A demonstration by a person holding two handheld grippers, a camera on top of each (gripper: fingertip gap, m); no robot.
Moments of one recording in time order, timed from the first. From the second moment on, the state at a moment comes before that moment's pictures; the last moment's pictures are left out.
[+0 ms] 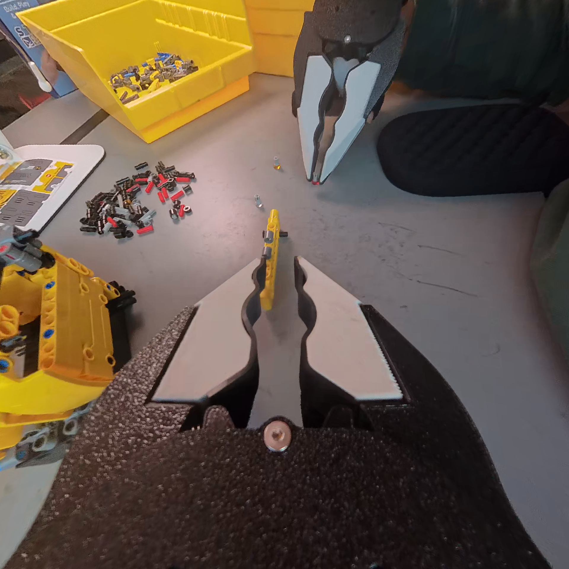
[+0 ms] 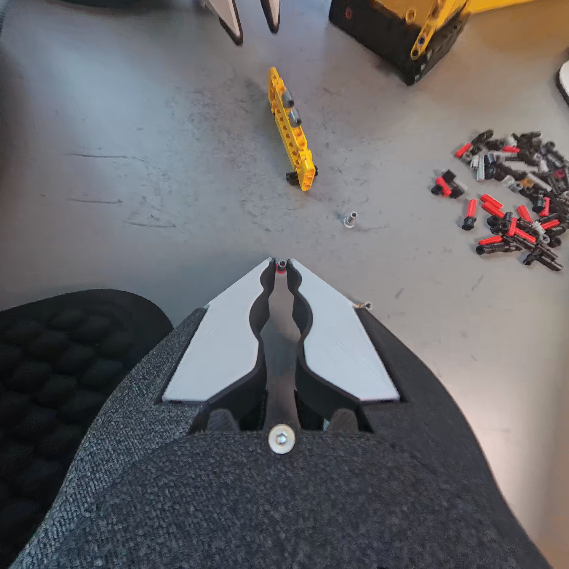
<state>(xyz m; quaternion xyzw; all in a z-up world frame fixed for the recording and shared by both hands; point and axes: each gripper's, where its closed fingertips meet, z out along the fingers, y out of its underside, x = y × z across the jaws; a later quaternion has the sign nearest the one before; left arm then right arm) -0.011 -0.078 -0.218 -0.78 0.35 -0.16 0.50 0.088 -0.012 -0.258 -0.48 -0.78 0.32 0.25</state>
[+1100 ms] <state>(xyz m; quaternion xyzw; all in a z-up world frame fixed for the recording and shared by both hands) 0.061 -0.104 -0.212 -0.75 0.36 -0.33 0.44 0.049 -0.102 -0.208 -0.33 -0.75 0.42 0.39</state>
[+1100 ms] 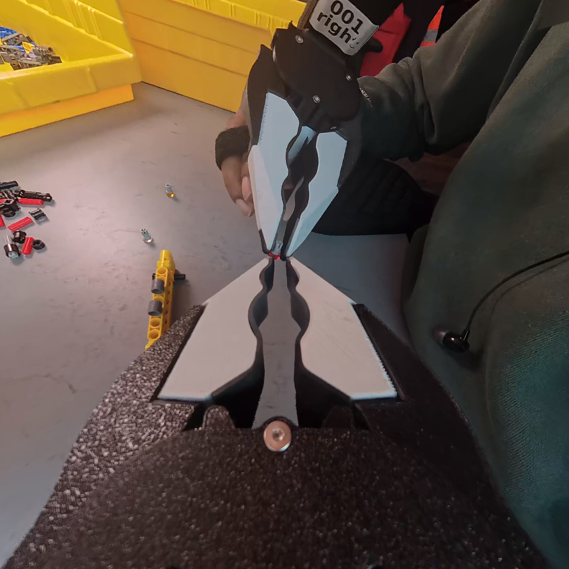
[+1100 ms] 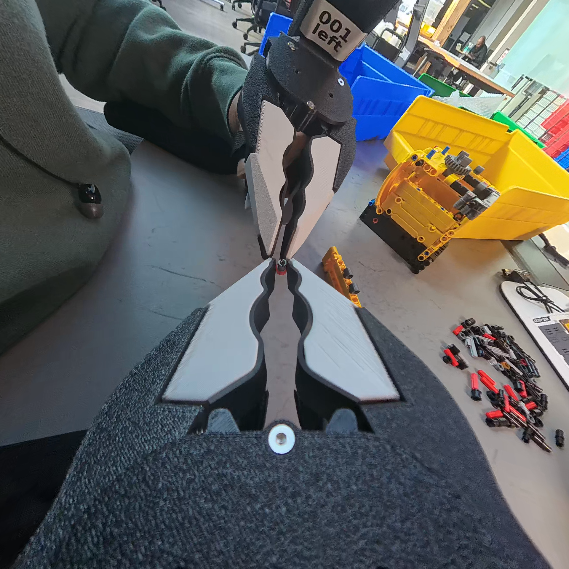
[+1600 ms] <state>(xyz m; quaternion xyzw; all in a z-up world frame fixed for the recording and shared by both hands) 0.054 -0.076 -0.199 -0.76 0.27 -0.33 0.48 0.037 -0.073 -0.195 -0.36 -0.72 0.38 0.46</state>
